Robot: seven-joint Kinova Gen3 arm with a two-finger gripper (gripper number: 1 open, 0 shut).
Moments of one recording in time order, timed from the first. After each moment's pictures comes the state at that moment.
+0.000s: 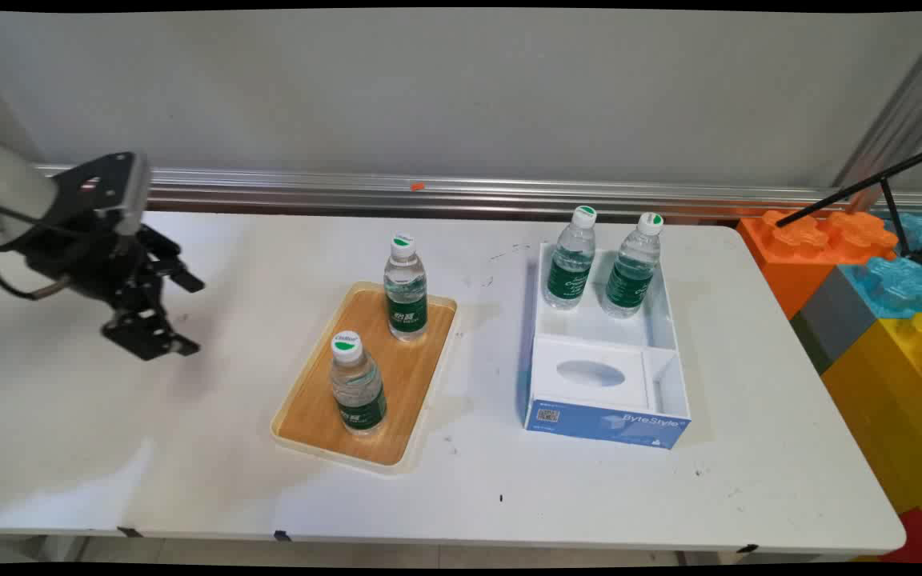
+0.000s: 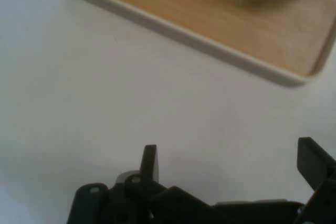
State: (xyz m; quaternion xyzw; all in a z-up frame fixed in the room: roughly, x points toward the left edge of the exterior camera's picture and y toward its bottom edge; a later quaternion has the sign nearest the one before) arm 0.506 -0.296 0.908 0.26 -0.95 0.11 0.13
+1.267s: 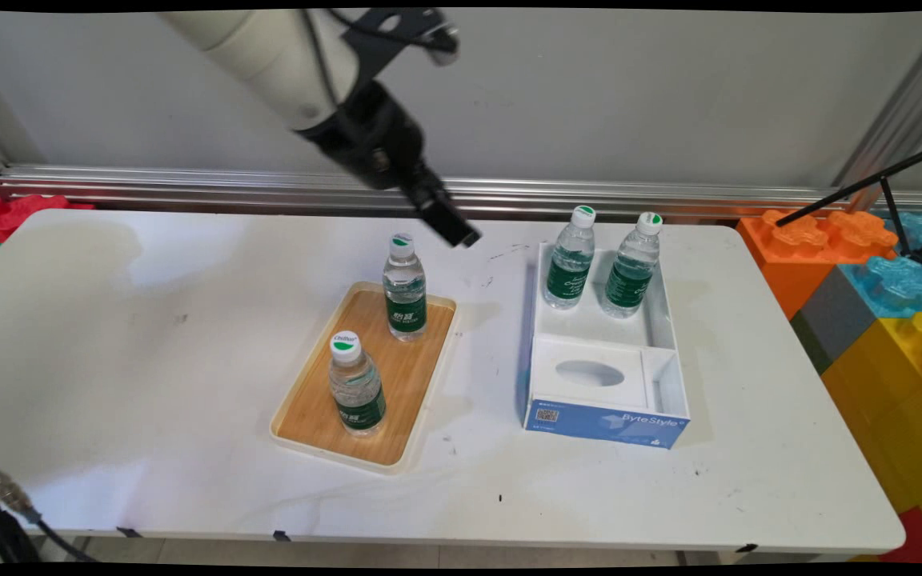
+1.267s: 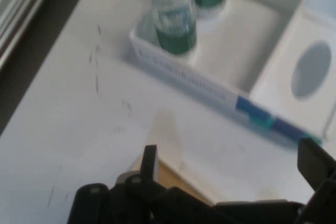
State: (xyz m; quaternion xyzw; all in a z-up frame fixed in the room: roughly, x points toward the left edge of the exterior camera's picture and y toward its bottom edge) arm 0.268 -0.410 0.996 0.35 -0.89 0.16 0.26
